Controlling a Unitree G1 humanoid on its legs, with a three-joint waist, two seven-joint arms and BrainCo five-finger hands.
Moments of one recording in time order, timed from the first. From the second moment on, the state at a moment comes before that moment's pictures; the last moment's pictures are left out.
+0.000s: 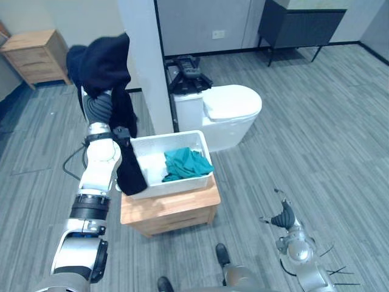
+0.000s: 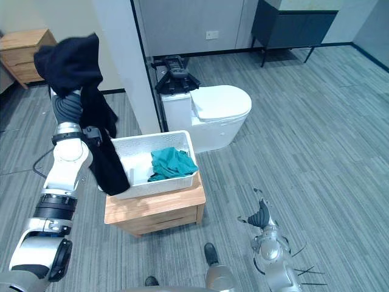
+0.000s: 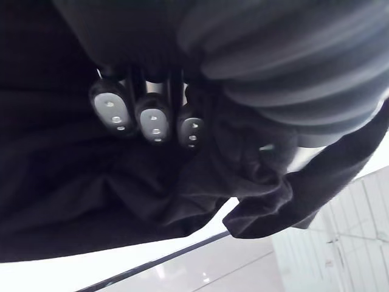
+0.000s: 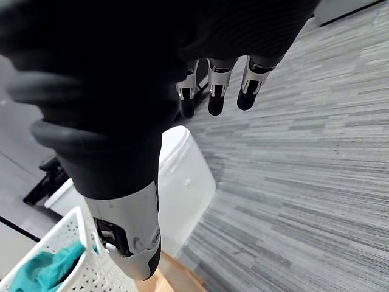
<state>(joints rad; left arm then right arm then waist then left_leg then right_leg) -0.57 0.47 0.00 0.30 -0.04 -0.13 0.44 0.21 -0.20 0.03 0.21 -0.54 0.00 -0.19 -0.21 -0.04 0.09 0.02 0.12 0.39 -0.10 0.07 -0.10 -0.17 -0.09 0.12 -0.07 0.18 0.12</state>
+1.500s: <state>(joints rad) -0.90 0.11 -0.26 0.75 0.22 -0.07 0.56 0.06 -0.03 0.24 0.01 -0.48 -0.03 -0.37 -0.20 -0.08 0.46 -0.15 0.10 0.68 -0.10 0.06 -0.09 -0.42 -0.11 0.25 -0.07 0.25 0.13</state>
